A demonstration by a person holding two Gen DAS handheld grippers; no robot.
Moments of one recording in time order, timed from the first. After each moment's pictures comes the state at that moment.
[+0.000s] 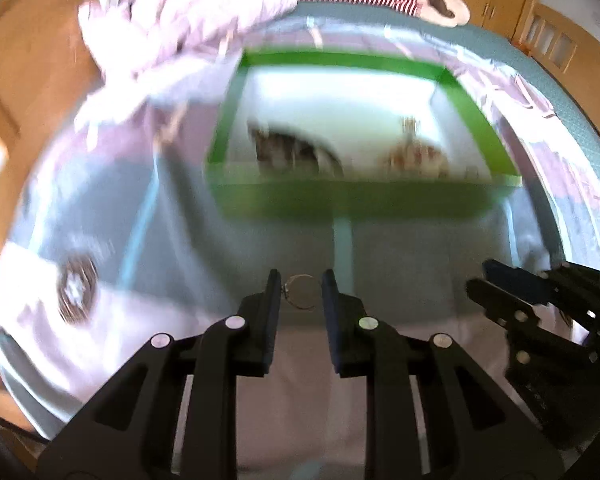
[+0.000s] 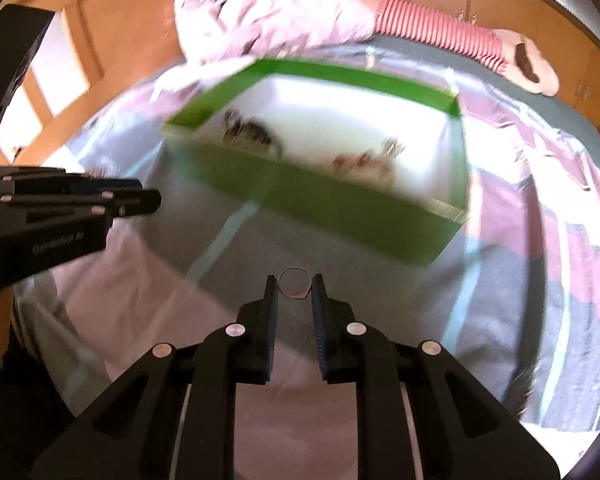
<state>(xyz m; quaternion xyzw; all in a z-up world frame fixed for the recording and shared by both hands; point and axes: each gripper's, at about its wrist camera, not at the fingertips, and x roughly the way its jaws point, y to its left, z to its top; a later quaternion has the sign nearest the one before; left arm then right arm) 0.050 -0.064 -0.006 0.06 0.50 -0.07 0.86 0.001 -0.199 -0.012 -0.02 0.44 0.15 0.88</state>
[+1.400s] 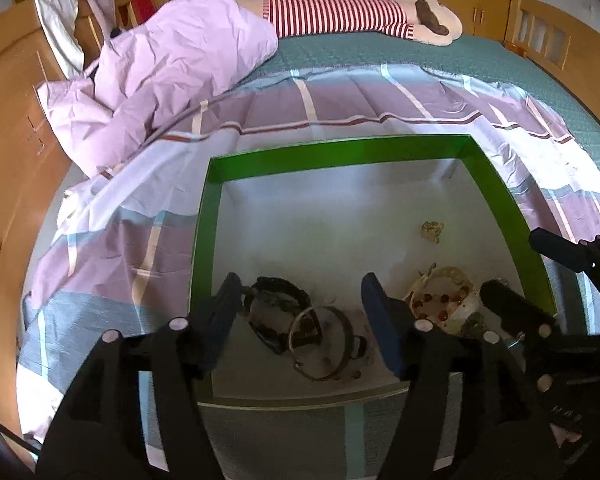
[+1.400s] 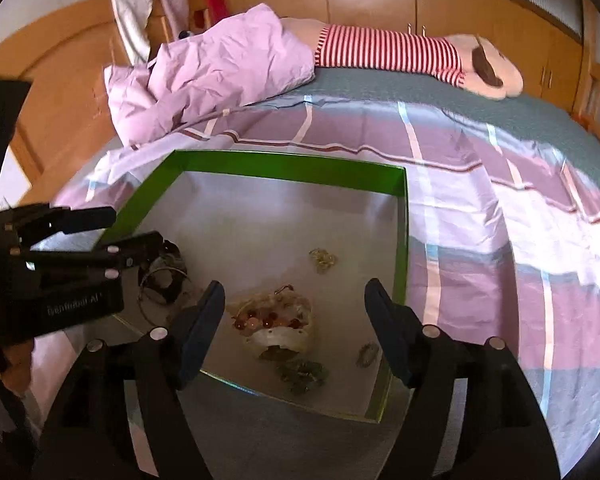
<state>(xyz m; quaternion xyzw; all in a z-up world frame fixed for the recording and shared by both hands) 0.160 -0.099 0.003 0.10 0.46 -0.08 0.88 0.096 -0.241 -0.001 0.05 0.41 0.09 0.91</state>
